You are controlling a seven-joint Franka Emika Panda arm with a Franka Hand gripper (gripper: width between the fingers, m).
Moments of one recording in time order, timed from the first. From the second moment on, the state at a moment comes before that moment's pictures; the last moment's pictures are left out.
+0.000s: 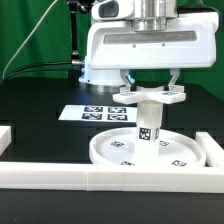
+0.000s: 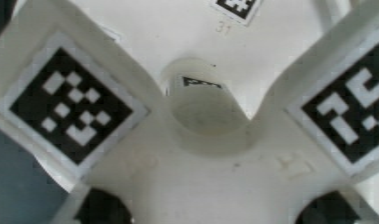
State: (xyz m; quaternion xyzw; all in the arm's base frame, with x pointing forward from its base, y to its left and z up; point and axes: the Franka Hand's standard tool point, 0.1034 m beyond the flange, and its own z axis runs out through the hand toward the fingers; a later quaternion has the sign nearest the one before) arm 0.561 0.038 0.106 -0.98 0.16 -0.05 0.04
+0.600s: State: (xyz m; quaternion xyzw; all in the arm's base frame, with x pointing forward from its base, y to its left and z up) arm 0.559 0.035 0.105 -0.88 0.46 -0.03 0.09
